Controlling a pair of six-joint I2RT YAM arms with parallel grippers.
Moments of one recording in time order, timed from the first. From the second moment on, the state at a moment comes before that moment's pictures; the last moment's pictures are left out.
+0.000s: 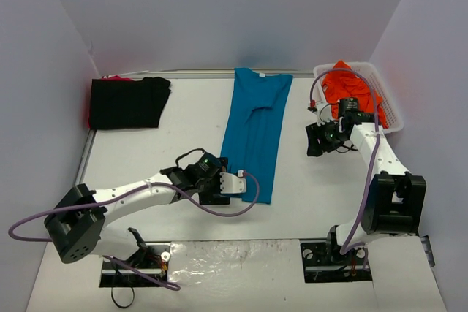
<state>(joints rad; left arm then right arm) -0.89 1.33 0.76 -0.32 0.00 0.73 -0.06 1.48 1.11 -0.81 -0.42 -0.44</state>
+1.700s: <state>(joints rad) -0.88 1.60 1.00 -0.58 0.33 0.74 0.15 1.38 1.02 -0.81 -0.48 -0.60</state>
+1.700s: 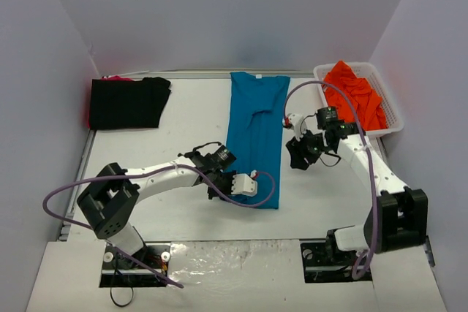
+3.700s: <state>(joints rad) -0.57 1.84 1.20 -0.77 0.93 0.59 0.64 1.53 0.83 -0.82 -0.48 -0.99</state>
